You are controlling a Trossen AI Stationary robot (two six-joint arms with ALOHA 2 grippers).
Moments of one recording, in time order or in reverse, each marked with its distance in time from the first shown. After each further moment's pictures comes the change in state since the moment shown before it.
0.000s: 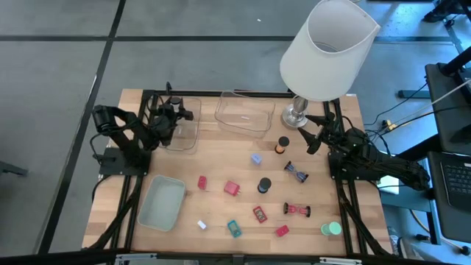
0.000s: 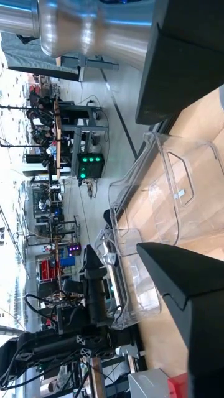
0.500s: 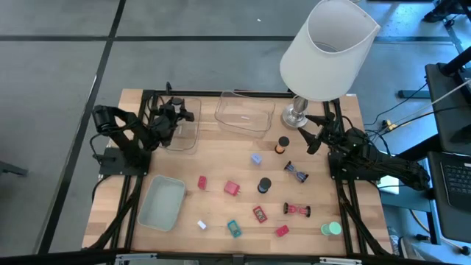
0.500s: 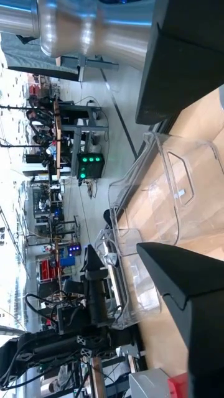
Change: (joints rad) left arm -0.014 0.000 -0.001 0.001 0.034 -0.001; right arm 0.000 0.000 0.000 0.000 0.000 0.002
